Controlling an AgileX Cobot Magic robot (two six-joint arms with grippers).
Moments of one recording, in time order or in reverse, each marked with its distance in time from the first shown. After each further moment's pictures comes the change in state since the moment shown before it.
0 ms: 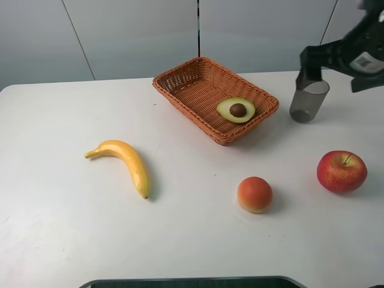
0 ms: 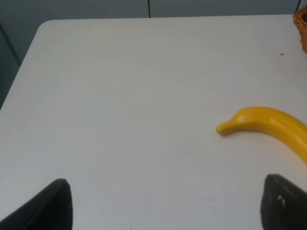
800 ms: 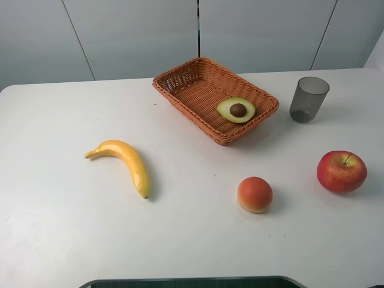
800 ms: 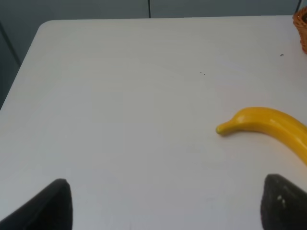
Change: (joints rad) left arm 0.000 0.000 0.000 0.000 0.000 -0.003; right arm -0.251 -0.911 0.209 -0.006 0.397 -0.189
